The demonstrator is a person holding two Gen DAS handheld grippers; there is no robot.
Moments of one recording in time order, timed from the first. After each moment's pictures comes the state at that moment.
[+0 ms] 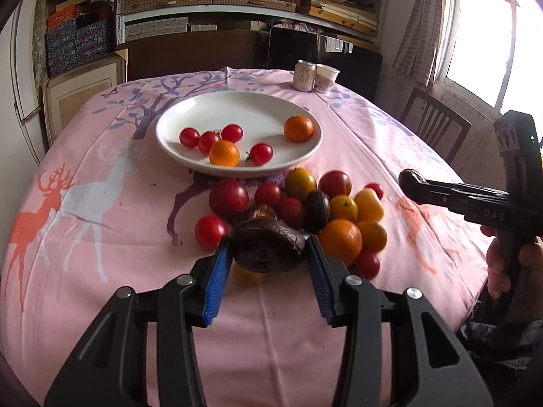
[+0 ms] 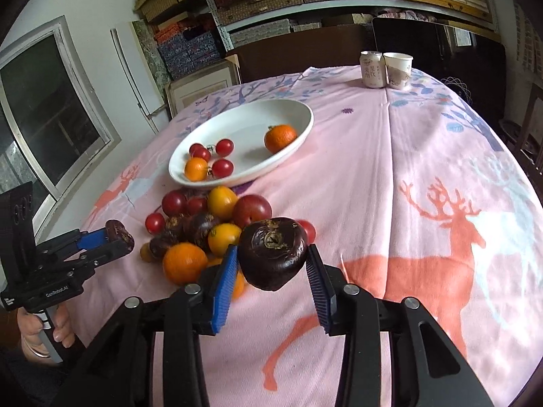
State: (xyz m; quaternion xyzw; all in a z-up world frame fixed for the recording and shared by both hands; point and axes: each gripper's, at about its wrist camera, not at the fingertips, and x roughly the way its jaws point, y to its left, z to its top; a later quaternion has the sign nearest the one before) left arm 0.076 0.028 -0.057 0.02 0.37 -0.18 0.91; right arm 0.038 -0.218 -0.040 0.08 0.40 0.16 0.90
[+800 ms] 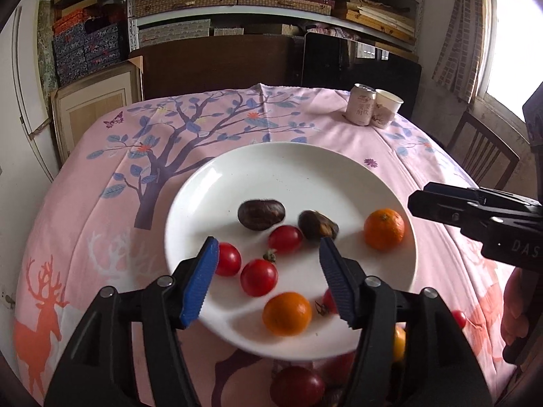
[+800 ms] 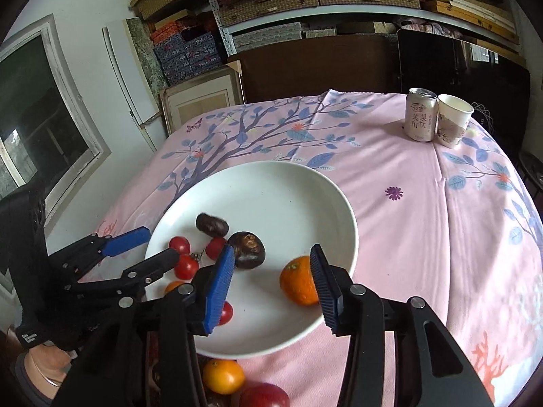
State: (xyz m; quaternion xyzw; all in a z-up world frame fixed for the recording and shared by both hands) left arm 0.247 0.019 -0.042 0.03 0.38 -0.13 0.92; right arm 0.203 -0.165 -0.013 0.07 0.39 0.16 0.90
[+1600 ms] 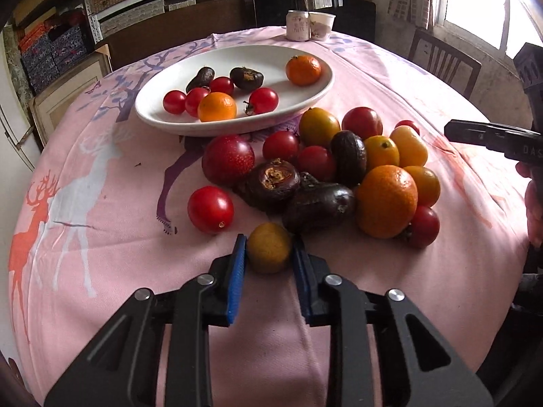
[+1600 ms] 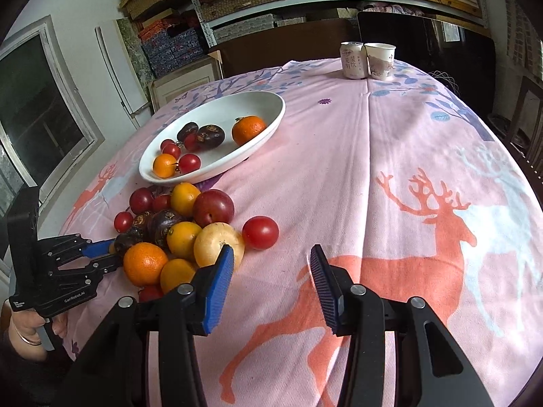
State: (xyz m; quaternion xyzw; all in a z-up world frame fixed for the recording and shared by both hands) left arm 0.094 0.013 -0.106 0.11 0.43 -0.18 0.88; right arm 0.047 -0.232 -0.066 0.08 0.41 0.12 0.90
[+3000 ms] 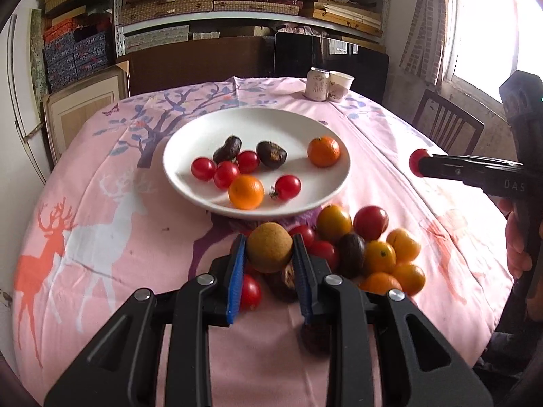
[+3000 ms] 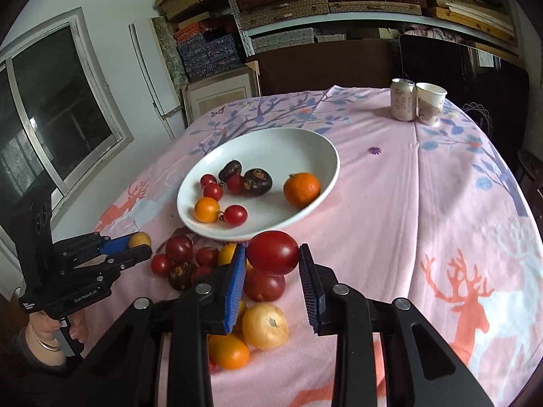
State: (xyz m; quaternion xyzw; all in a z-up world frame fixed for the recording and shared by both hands) left arm 0.131 0.028 -0.053 0.05 0.36 -0.17 0.92; right arm 0.100 -0.197 -0.012 0.06 0.38 0.20 0.90
